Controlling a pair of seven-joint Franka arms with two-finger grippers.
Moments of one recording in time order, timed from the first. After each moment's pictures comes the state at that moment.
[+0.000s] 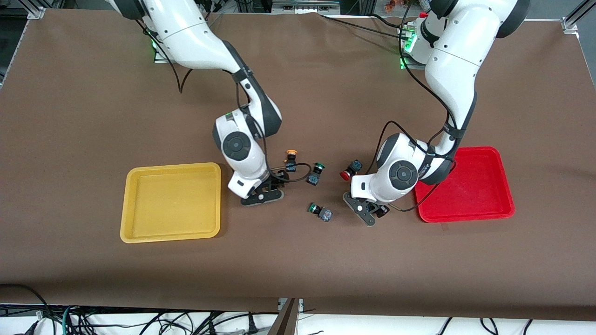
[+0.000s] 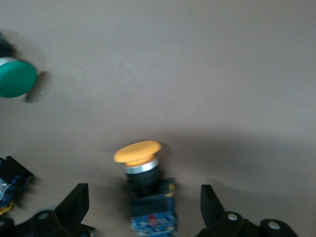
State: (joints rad) left arm -0.29 0.83 -0.13 -1.50 0.00 2.33 0.46; right arm 0.74 0.86 -0.16 -1.43 0.26 2.38 0.27
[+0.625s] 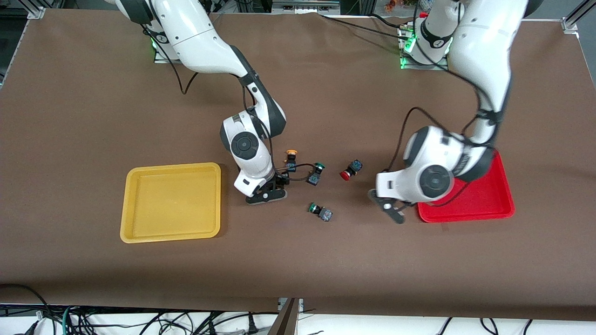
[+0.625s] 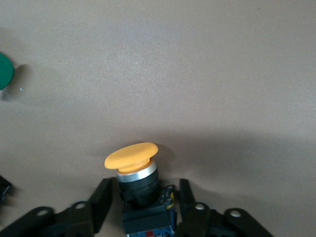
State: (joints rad) left arm -0.20 0.65 -0.07 -1.47 0.01 1.84 0.46; right arm 0.75 0.88 -0.18 -1.43 0.26 2.41 0.28
